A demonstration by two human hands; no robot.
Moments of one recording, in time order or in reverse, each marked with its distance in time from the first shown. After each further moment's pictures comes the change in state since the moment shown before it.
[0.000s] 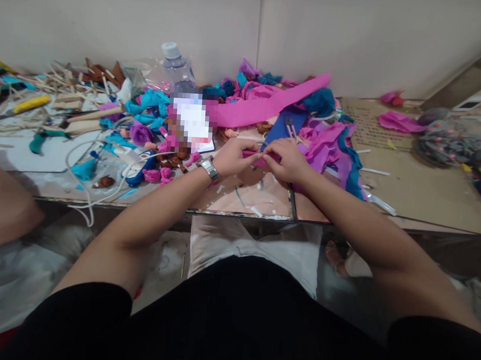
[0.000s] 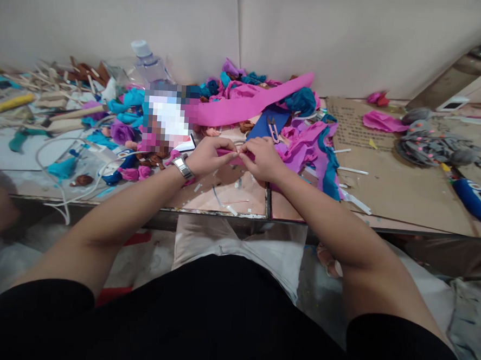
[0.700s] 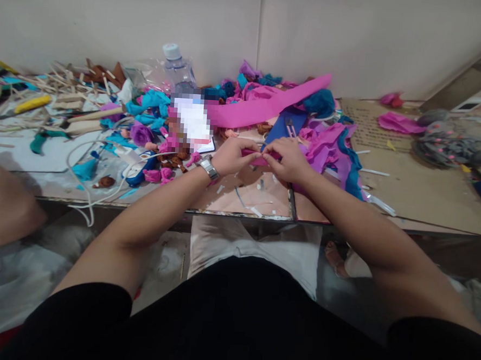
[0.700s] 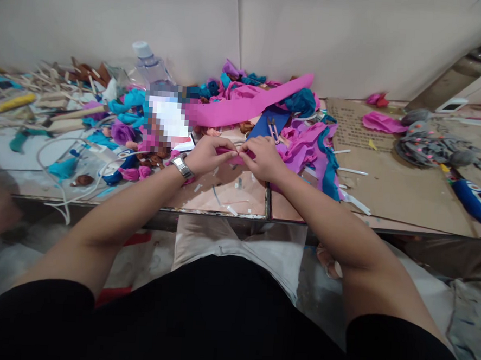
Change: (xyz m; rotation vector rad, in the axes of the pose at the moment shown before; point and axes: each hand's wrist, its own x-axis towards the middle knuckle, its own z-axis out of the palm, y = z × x) left_hand 0.000 -0.005 -0.002 -0.029 0.006 0.006; right_hand 0.001 0.002 -0.001 -0.019 -0.012 0.012
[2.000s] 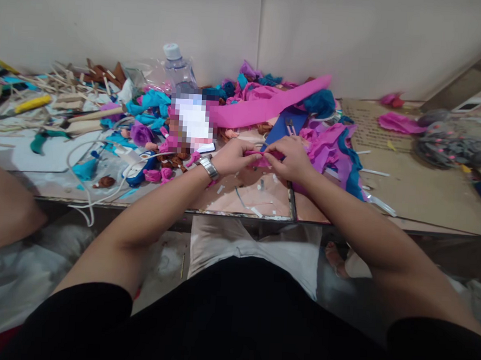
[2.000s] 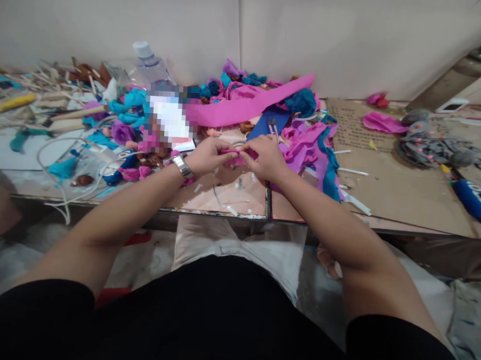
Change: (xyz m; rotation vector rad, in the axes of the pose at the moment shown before) left_hand 0.001 0.003 0.000 -0.135 -0.134 -0.167; right_hand 0.000 -0.003 -0.004 0.002 0.070 0.020
